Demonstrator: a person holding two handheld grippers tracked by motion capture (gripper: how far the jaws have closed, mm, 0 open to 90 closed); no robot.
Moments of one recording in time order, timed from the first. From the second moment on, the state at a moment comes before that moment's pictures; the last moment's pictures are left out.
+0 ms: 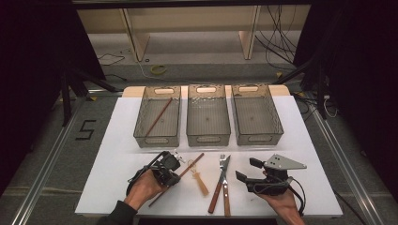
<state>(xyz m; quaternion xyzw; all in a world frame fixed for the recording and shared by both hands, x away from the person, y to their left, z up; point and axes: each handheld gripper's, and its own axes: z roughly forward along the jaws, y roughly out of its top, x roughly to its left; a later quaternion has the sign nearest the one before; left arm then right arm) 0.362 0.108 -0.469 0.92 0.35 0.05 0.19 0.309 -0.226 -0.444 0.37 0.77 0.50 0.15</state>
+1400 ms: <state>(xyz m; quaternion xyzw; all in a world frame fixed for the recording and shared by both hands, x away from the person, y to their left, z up) 0.365 0.140 -0.406 0.89 0.34 0.08 0.28 0.310 -0.226 -0.444 0.37 0.77 0.50 0.15</state>
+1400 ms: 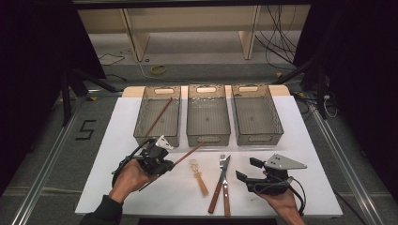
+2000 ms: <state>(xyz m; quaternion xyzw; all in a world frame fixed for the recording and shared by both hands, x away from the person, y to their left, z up) 0.425 0.169 -0.370 0.86 0.39 0.10 0.32 0.311 -0.227 -0.445 0.38 0.77 0.50 0.15</state>
